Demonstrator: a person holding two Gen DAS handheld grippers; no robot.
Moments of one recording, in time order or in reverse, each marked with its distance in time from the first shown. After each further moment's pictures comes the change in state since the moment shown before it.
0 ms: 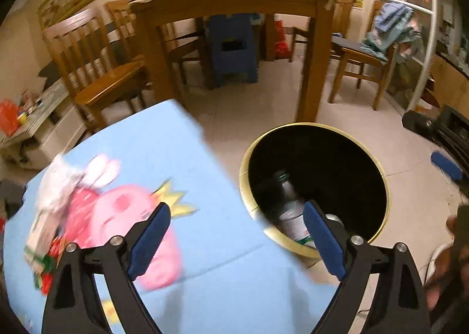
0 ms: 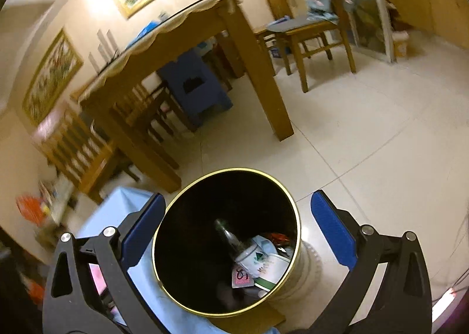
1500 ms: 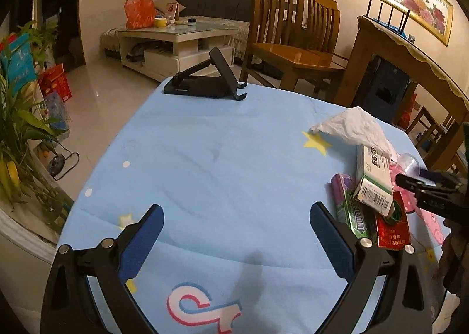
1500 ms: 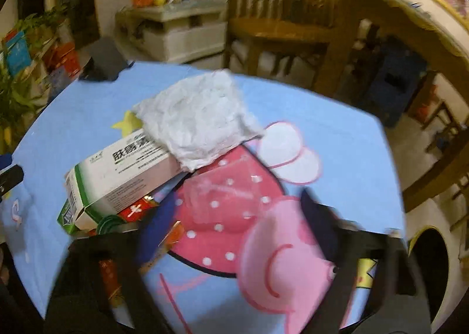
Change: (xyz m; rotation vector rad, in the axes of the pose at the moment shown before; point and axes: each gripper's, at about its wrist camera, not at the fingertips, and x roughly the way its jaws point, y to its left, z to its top) left arm -0.087 0.371 -0.170 -0.586 -0.028 0.284; right arm 0.077 0.401 -0.208 -1.002 0.376 0.411
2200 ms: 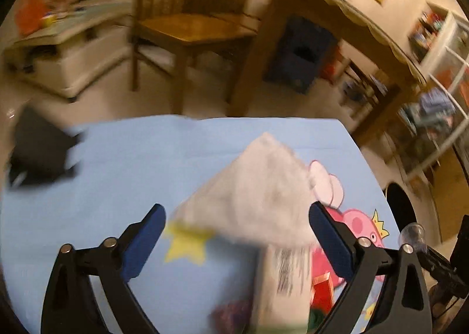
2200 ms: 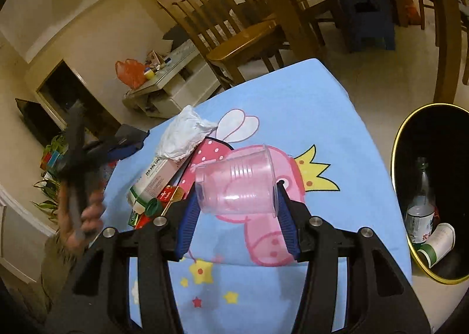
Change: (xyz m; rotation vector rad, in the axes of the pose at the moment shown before) left arm 0.121 -0.126 0.129 0.252 0.228 -0.418; right arm -0.105 -0.130 -0.098 0.532 -0.191 0.280
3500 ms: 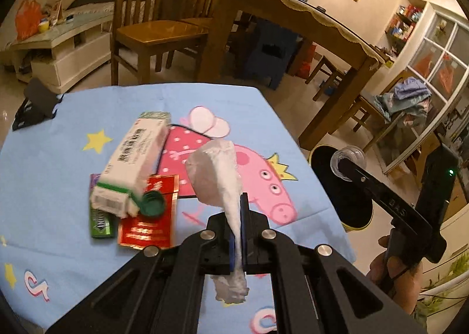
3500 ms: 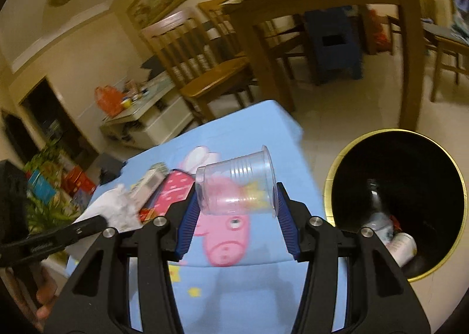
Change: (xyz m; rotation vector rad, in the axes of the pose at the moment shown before) left arm -0.078 -0.169 -0.111 0.008 -0.058 -0.018; right arm -0.063 -0.030 -0.008 0.050 -0.179 -0.174
